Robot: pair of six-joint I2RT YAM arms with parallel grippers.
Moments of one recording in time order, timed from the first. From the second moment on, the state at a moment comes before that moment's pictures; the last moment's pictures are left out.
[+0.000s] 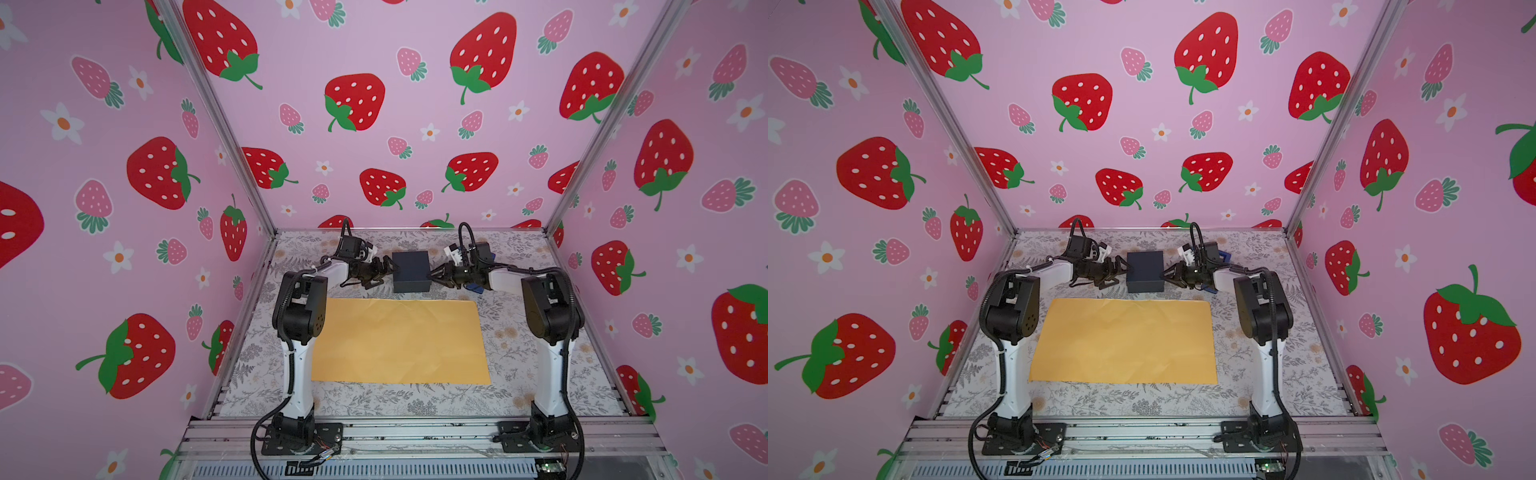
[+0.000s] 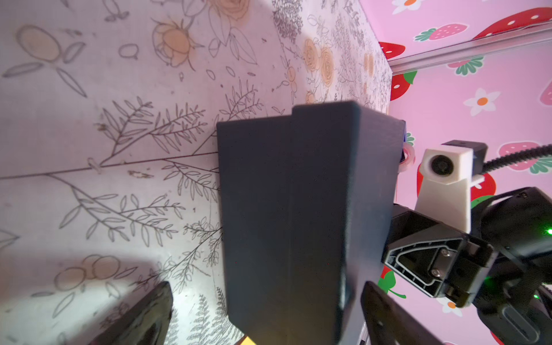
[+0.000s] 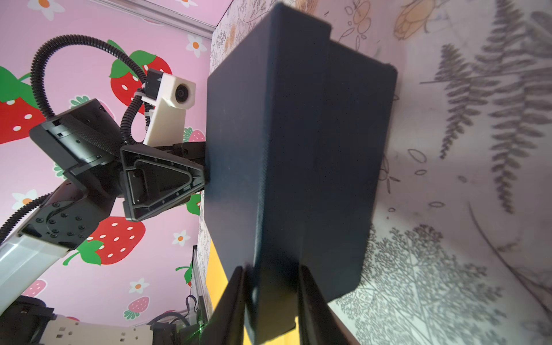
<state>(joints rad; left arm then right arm) -0.20 2.20 1.54 -0.24 0.75 -0.57 0.34 2.16 1.36 0.05 -0.91 0.62</state>
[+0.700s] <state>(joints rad) -0.25 2.28 1.63 -0.19 0.79 -0.58 0.33 2.24 1.54 -0.08 -0.84 0.56</state>
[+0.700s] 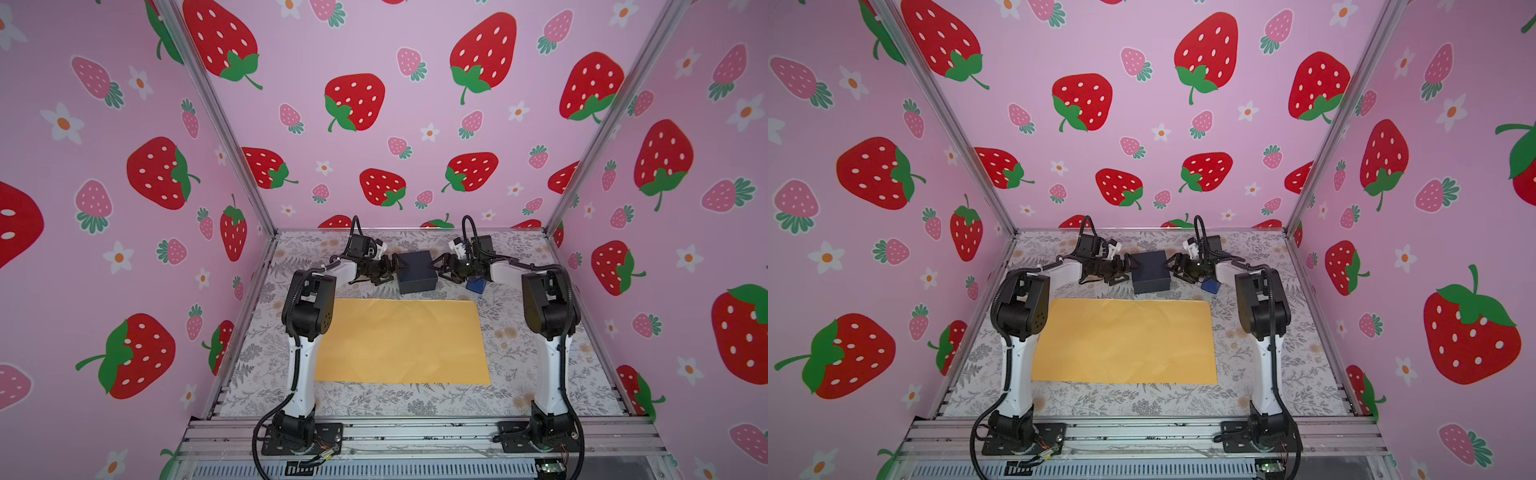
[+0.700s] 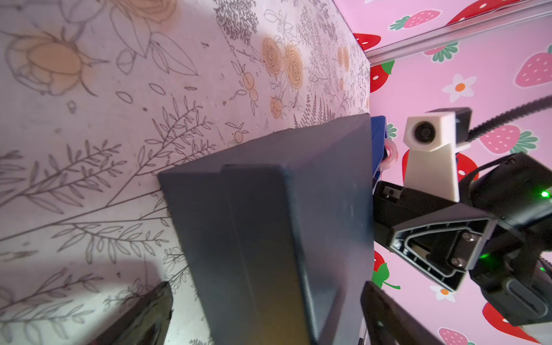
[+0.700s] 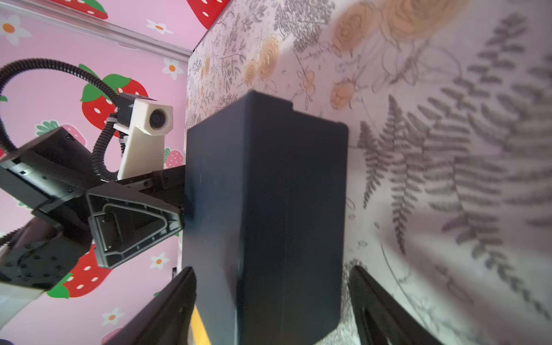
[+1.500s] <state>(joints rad) -0.25 2.24 1.57 -0.20 0.75 -0.52 0.34 2.27 1.42 0.28 -0.92 0.86</state>
